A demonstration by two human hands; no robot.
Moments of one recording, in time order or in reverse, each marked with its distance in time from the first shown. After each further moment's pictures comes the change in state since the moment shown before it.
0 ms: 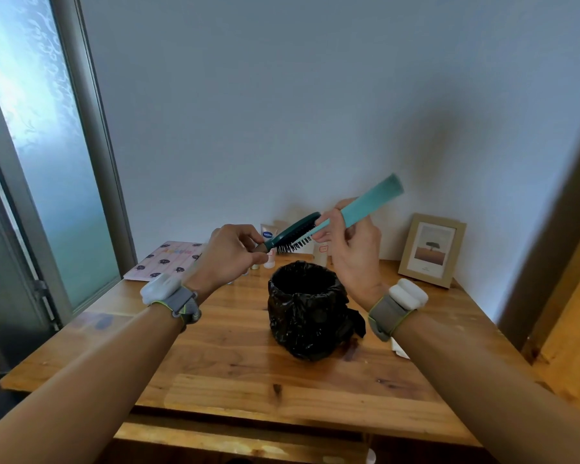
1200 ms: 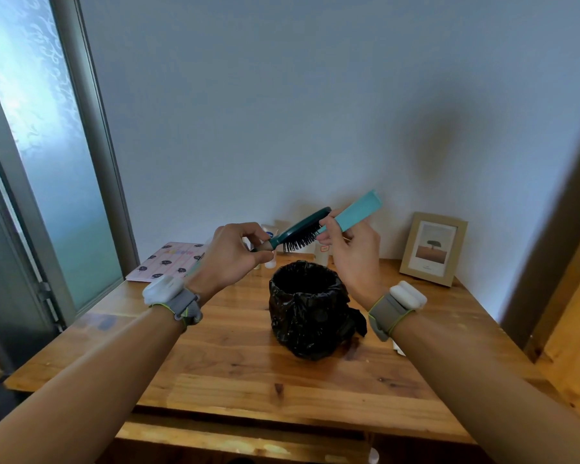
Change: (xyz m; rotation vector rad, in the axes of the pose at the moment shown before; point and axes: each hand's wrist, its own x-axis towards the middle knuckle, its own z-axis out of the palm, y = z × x) left_hand -0.006 0.009 0.000 -0.018 0.023 0.110; right_hand -0.002 0.009 -0.003 -0.052 0.028 0.181
